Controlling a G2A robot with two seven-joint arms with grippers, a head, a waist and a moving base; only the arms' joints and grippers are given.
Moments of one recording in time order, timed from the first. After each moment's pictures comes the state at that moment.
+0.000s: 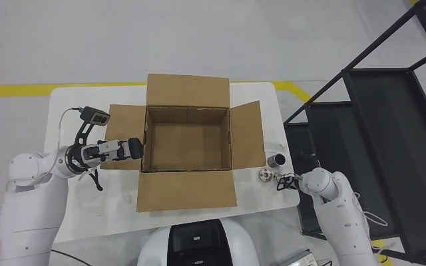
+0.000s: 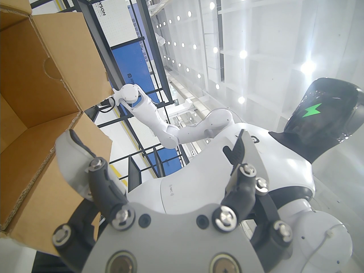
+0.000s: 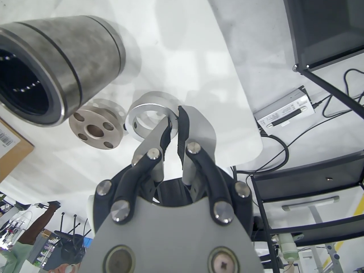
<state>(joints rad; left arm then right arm) 1.20 -1.08 -1.52 -1.46 -0.70 -0.28 -1.51 -1.54 -1.21 1.66 -1.48 -0.80 0.32 1.03</state>
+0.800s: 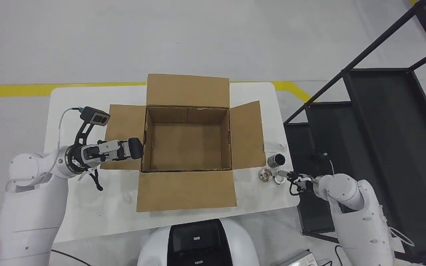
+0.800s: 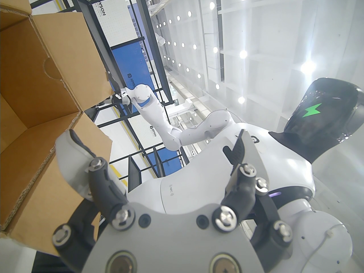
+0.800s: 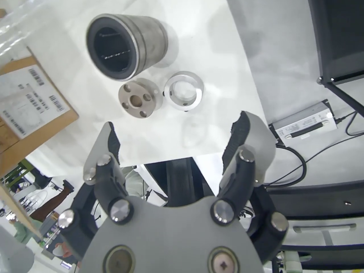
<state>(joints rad) 1.20 -1.08 -1.52 -1.46 -0.70 -0.28 -1.51 -1.71 -1.18 1.84 -1.70 -0.57 0.15 1.11</state>
